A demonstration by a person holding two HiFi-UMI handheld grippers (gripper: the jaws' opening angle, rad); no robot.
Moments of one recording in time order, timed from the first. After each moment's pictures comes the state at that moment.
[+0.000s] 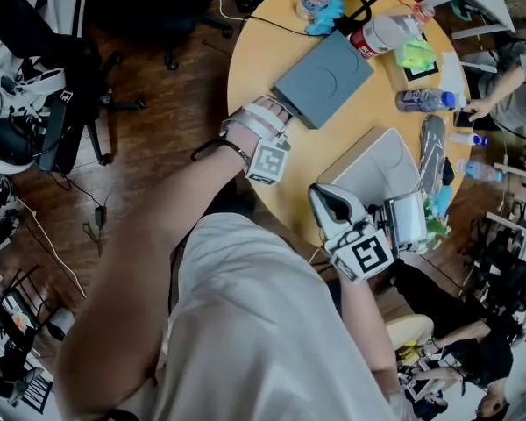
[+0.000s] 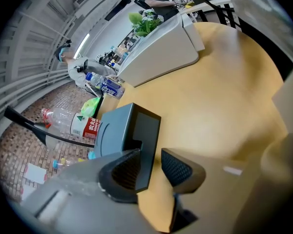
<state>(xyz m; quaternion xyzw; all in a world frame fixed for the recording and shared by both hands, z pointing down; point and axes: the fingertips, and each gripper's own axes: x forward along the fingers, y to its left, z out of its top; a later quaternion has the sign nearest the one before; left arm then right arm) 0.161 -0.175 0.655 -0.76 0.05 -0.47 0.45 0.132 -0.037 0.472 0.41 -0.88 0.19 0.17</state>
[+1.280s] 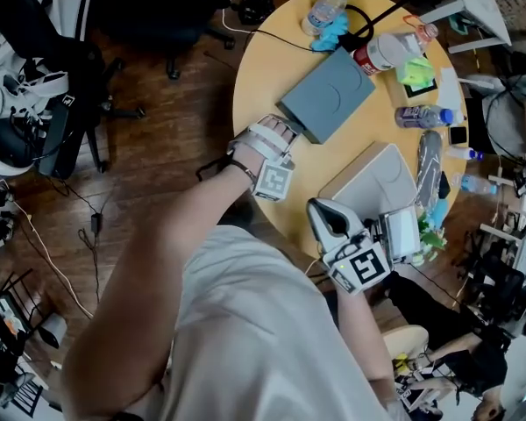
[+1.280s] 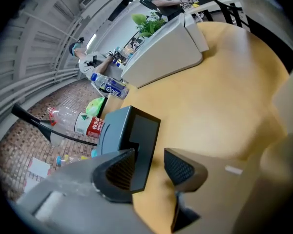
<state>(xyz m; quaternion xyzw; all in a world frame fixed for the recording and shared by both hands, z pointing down) 0.158 -0.169 0.659 -0.76 0.08 -0.47 0.44 0.120 -0.037 0.473 0.41 -0.88 0.20 0.16</state>
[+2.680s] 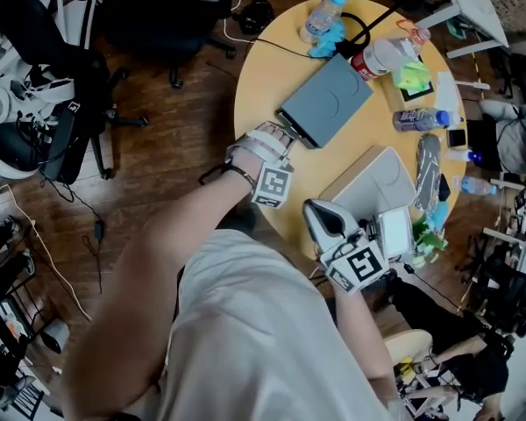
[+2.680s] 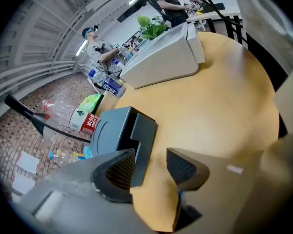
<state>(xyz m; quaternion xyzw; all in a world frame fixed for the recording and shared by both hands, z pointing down) 0.155 -0.158 0.658 -0.78 0.06 -0.48 0.40 0.114 -0.037 0.469 0.40 -0.88 0.21 0.13</state>
